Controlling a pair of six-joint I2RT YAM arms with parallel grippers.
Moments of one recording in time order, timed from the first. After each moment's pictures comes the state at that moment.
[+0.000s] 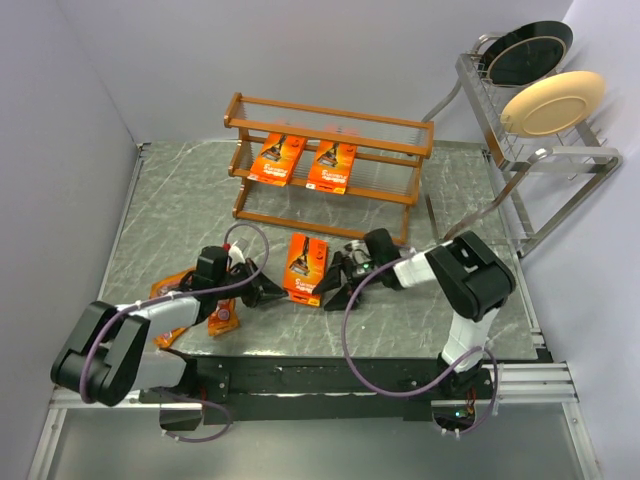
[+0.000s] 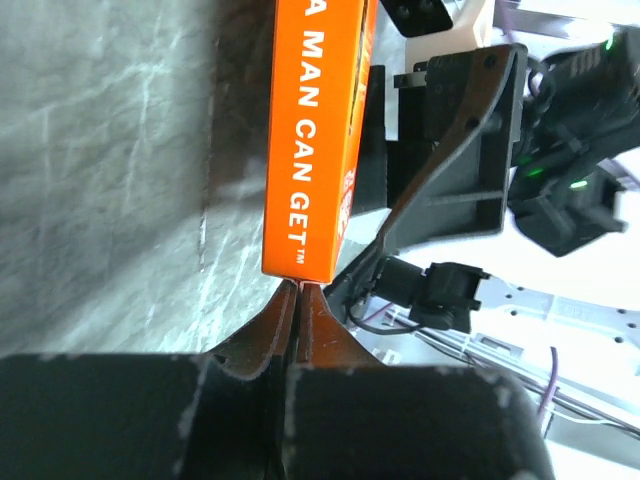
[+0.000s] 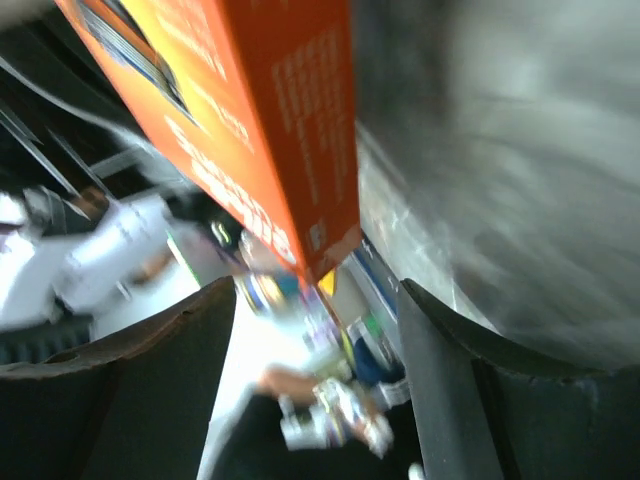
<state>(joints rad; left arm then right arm) -0.36 1.27 0.32 0.32 0.66 -1.09 0.50 1.83 0.67 0.29 -0.99 1.11</state>
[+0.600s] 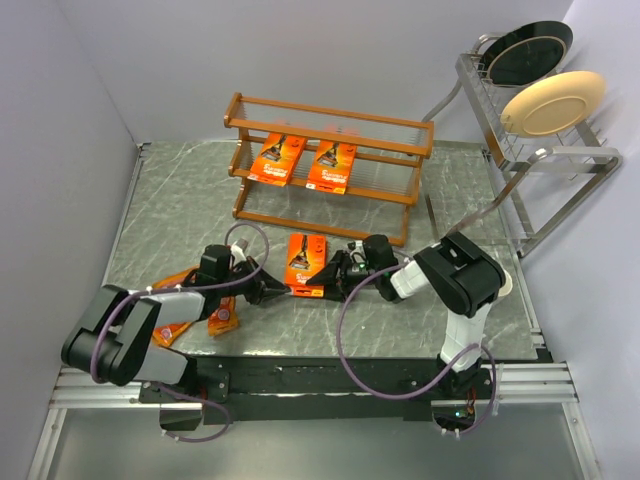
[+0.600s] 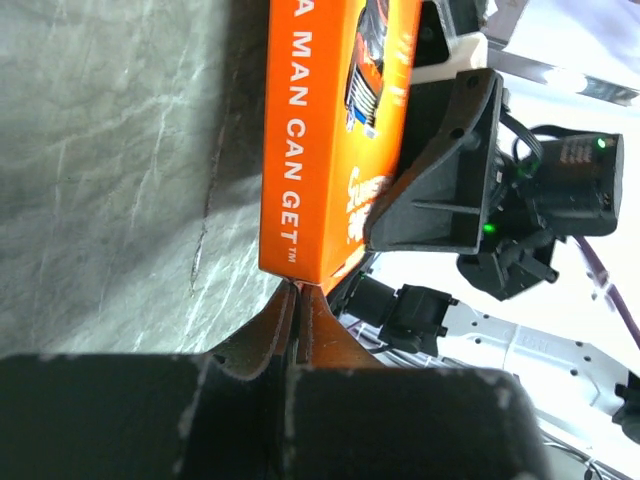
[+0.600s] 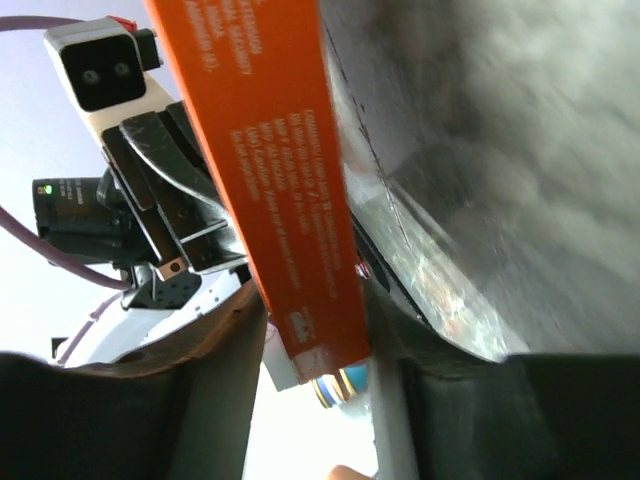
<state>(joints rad) -0.36 1.38 0.33 0.44 0.65 -1.22 0.55 1.88 0.58 0.77 -0.80 1.49</state>
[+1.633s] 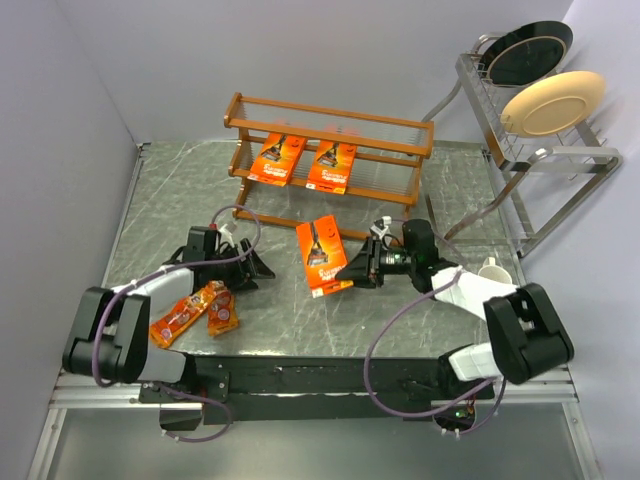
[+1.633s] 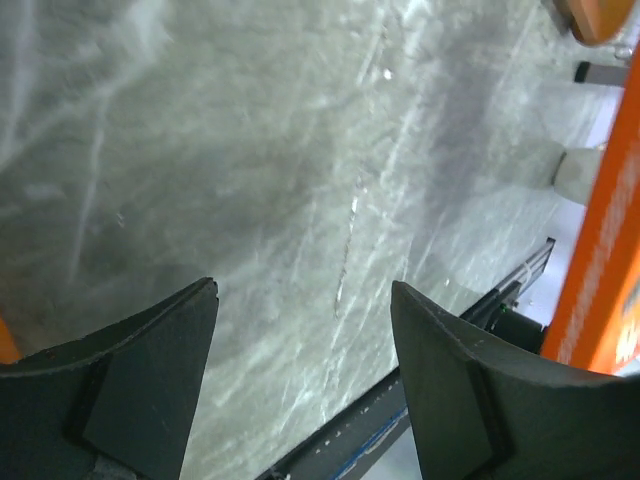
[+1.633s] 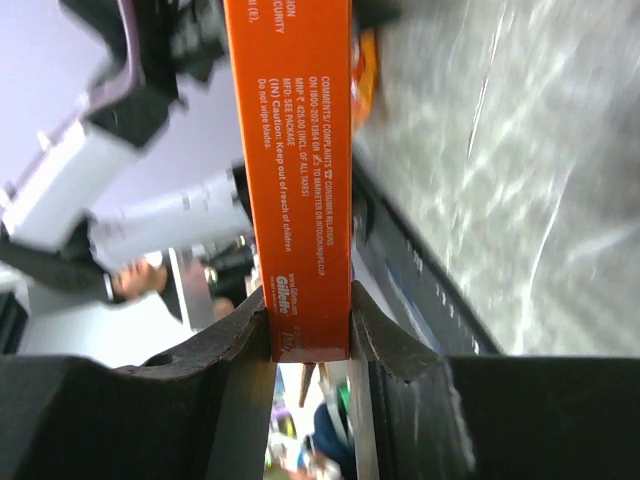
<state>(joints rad) -0.19 1.37 0.55 -0.06 0.57 -0.67 0.35 1.36 0.53 0.31 -0.99 1.08</state>
